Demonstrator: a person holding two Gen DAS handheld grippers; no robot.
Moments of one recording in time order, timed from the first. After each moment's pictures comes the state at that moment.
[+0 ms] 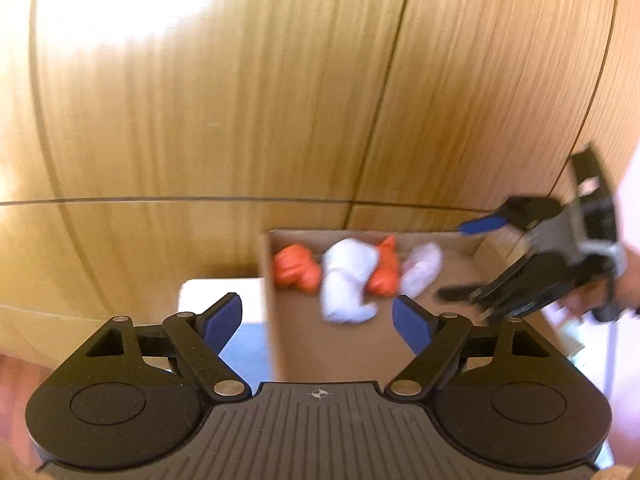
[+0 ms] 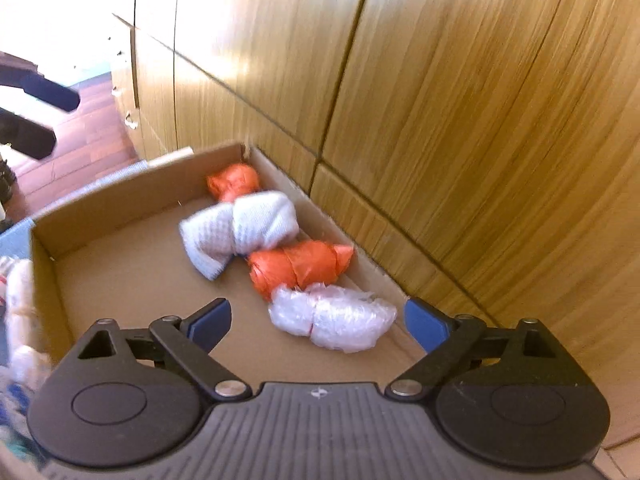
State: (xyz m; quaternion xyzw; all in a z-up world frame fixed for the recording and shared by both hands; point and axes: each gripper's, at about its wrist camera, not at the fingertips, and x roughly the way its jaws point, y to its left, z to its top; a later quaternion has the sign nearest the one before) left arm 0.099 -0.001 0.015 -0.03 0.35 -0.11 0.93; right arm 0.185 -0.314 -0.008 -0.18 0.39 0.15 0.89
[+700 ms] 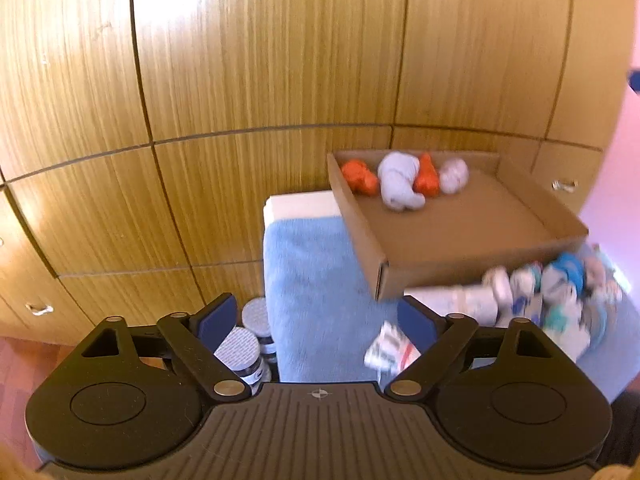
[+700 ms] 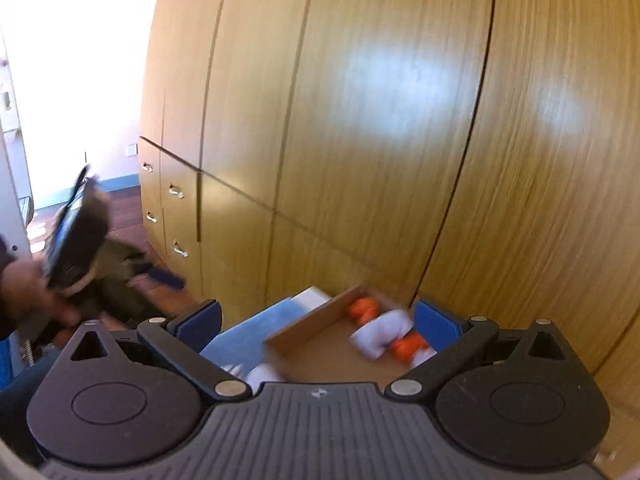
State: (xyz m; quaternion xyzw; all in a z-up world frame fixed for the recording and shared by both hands) left arm -0.025 0.058 -0.015 0.04 0.35 -0.09 0.93; right arm 0.004 -0.170 0.075 -0.11 0.23 0.13 0.96
